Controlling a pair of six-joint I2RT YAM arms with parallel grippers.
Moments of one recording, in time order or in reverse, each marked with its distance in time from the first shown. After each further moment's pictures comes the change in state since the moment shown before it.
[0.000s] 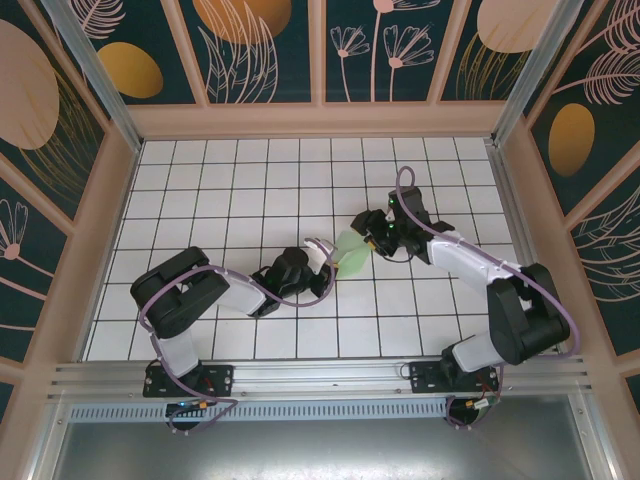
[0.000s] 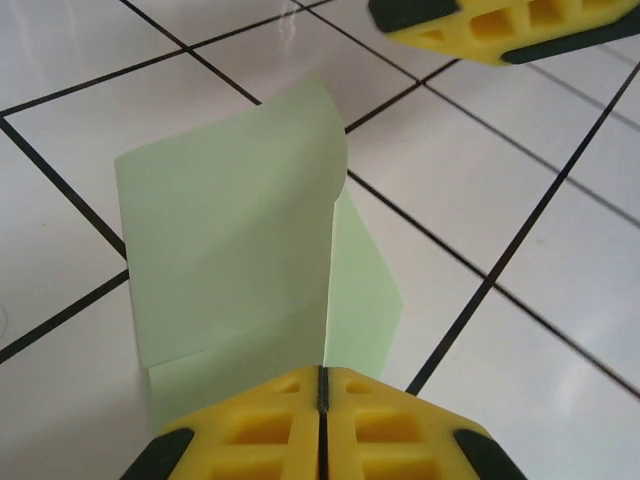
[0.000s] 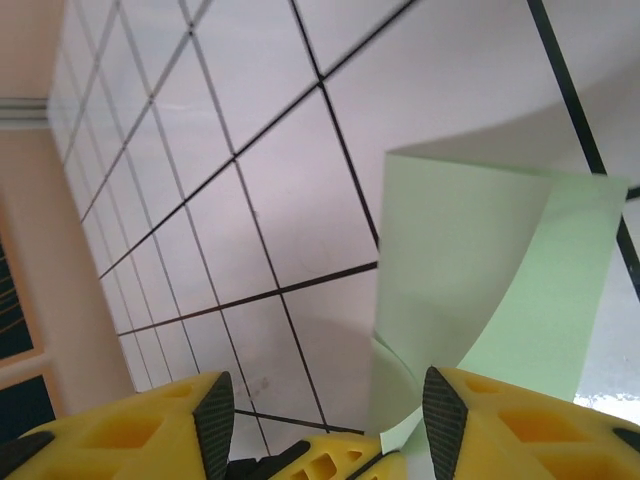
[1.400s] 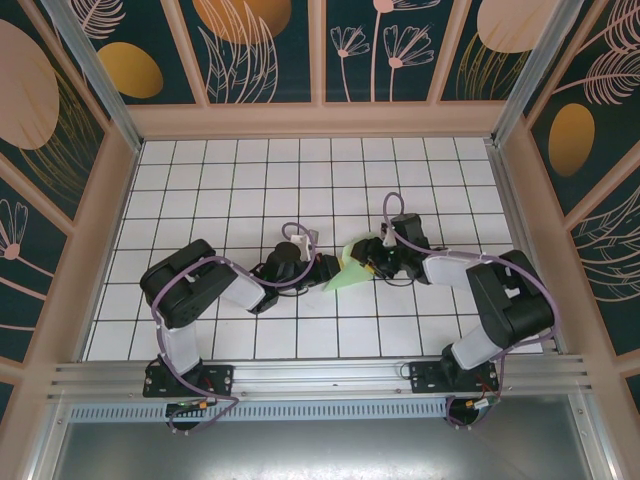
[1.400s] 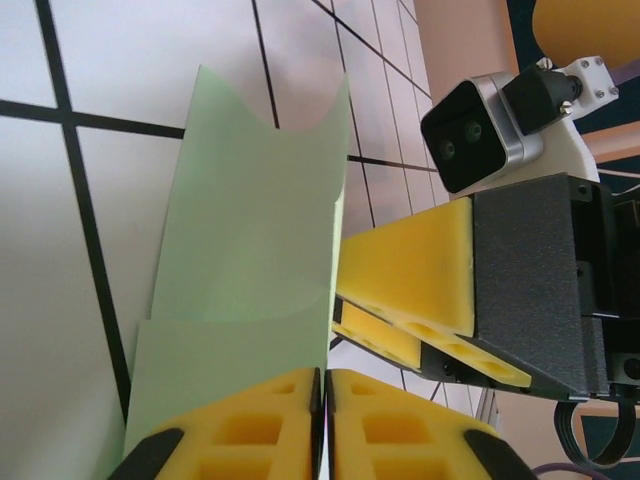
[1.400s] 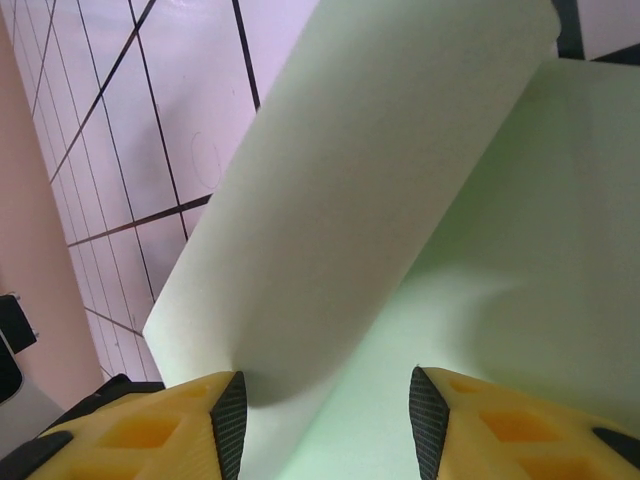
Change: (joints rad) left arm 0.069 0.080 -0.004 0.181 0.216 -0.845; right arm -0.014 0.126 -0.235 0.310 -0.169 -0.121
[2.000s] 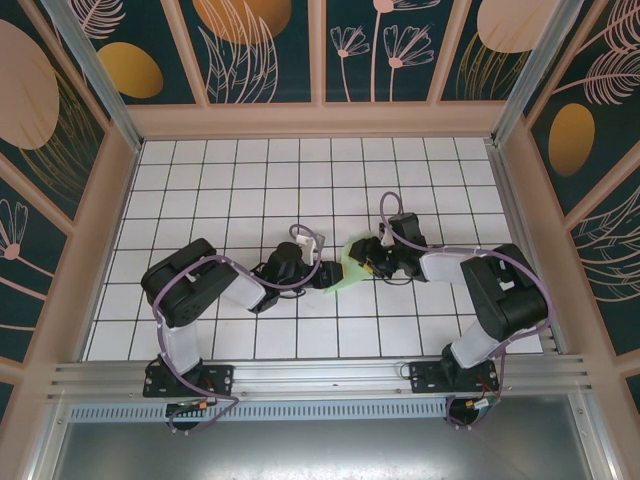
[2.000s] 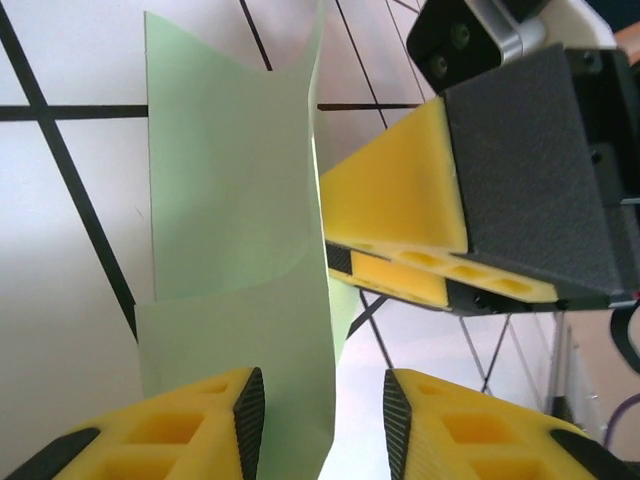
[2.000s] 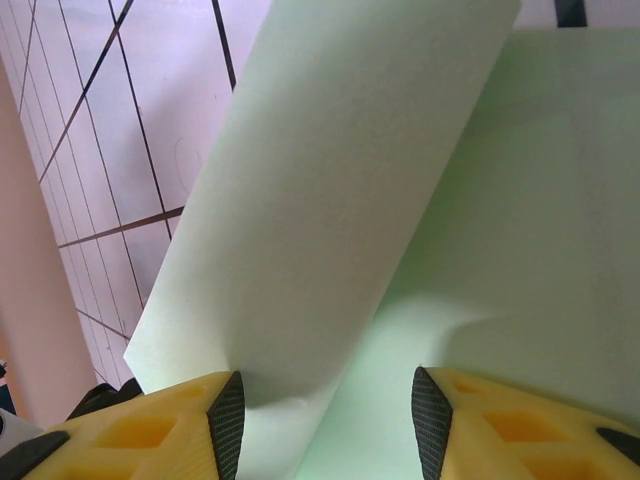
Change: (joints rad) left arm 0.005 0.005 0.010 -0.073 0.044 0.276; right arm 0.002 0.043 0.019 0.011 0.000 -0.003
